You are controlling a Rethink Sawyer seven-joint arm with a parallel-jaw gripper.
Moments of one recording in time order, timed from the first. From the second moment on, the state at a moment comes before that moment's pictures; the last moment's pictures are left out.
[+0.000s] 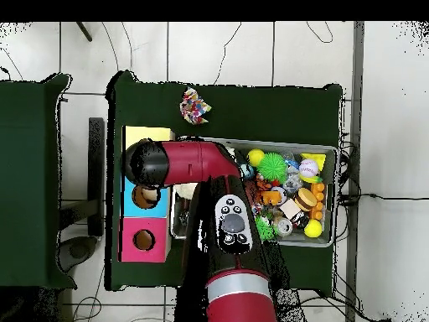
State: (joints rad) arm -0.08 -0.59 0.10 1.46 -0.07 0.65 1.70
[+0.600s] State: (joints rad) arm -0.09 -0.61 0.10 1.46 -0.07 0.65 1.70
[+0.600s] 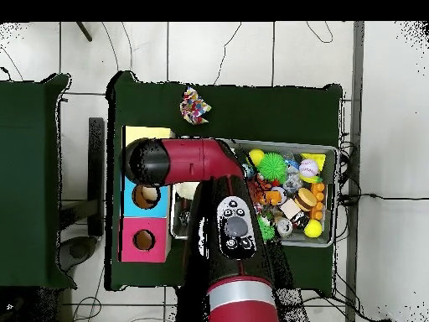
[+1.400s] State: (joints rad) arm -0.14 -0.65 0.10 1.39 -0.07 0.67 1.70
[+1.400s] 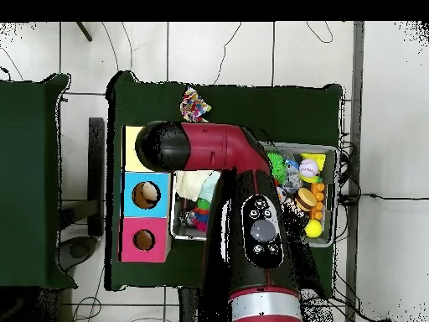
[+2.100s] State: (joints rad) arm -0.14 -0.57 0.10 1.20 -0.07 0.72 1.70
